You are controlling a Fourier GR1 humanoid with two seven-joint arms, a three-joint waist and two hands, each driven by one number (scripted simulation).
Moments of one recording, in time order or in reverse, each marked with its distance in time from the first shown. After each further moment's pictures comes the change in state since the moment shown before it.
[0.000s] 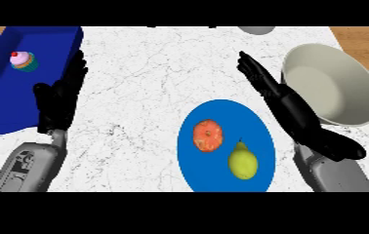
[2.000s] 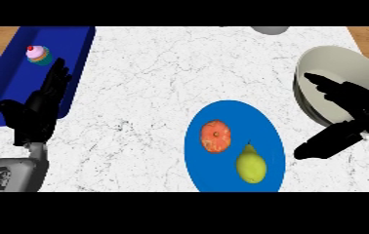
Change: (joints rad) left arm 0.105 0.011 0.104 -0.062 0.026 -0.090 -0.056; right arm -0.036 -0.450 -0.021 -0.176 0.018 0.035 1.186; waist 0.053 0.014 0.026
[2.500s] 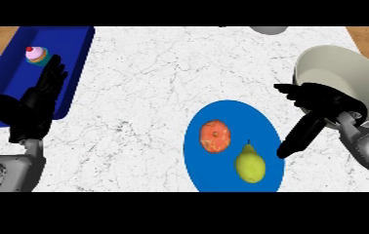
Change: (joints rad) left arm -0.018 0.008 0.023 0.006 -0.001 -0.012 0.015; right arm -0.141 0.052 0.155 0.249 -0.197 0.112 -0.013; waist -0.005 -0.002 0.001
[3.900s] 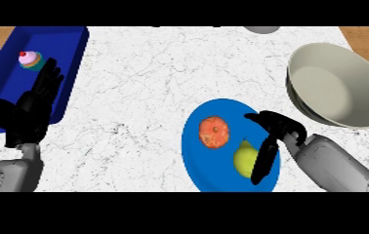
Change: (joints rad) left arm 0.029 -0.034 0.048 -0.026 -0.039 -0.023 0.017; right arm 0.001 0.148 0.251 0.114 0.127 0.045 -0.014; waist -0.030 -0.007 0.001
